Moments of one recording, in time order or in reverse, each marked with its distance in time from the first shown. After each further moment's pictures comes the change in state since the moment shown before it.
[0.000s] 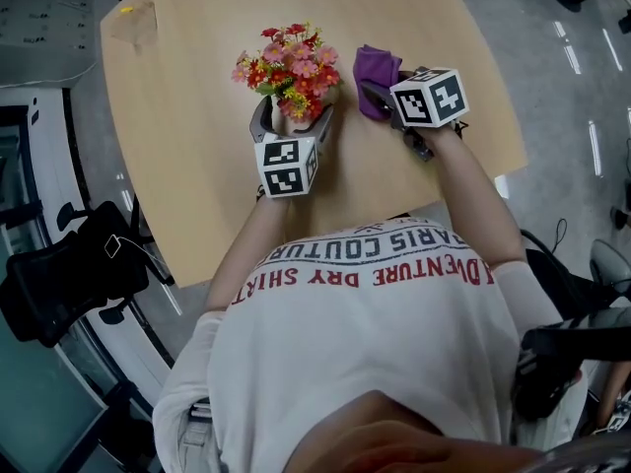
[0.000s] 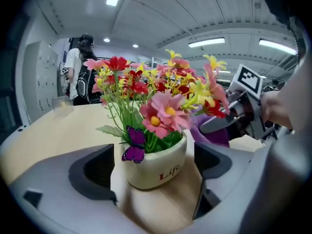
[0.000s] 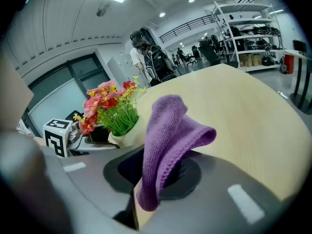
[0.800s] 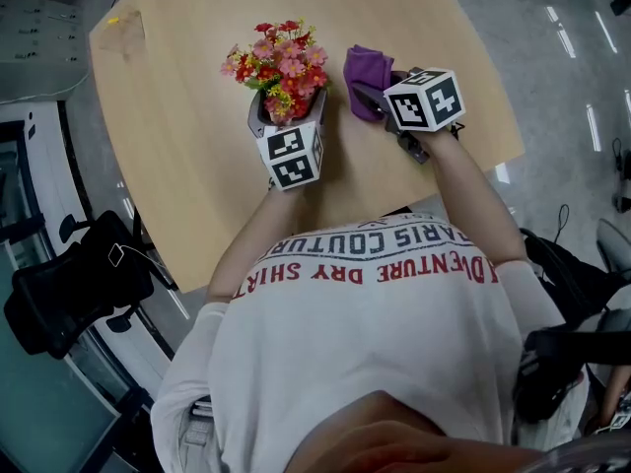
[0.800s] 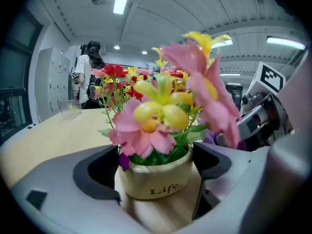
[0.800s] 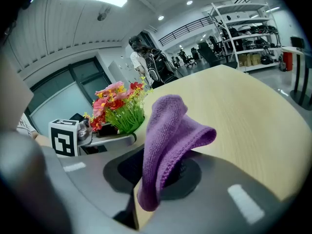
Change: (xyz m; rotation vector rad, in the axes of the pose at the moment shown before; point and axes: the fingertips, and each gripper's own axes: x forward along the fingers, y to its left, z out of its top) left arm 0.014 0.006 0.015 -0.042 -0.072 0.114; right arm -0.005 0.013 -0.008 0.015 -0.034 0.014
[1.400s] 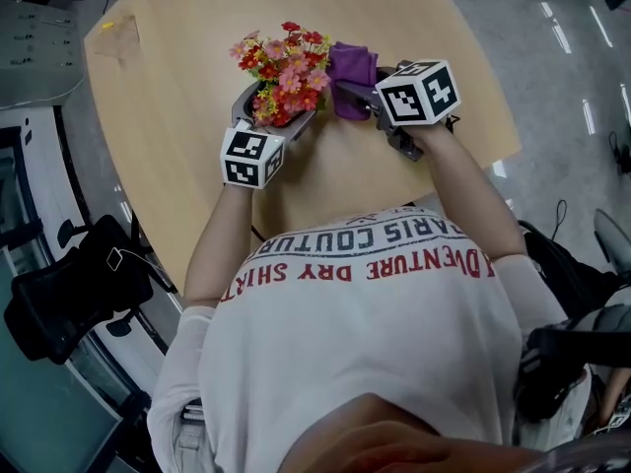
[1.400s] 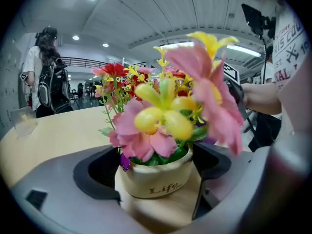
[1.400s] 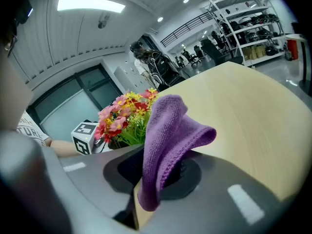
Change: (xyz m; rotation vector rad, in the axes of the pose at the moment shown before) left arm -0.001 -0.022 0.001 0.232 0.054 -0.455; right arm -0.007 0.021 0.023 0.036 -0.020 0.119
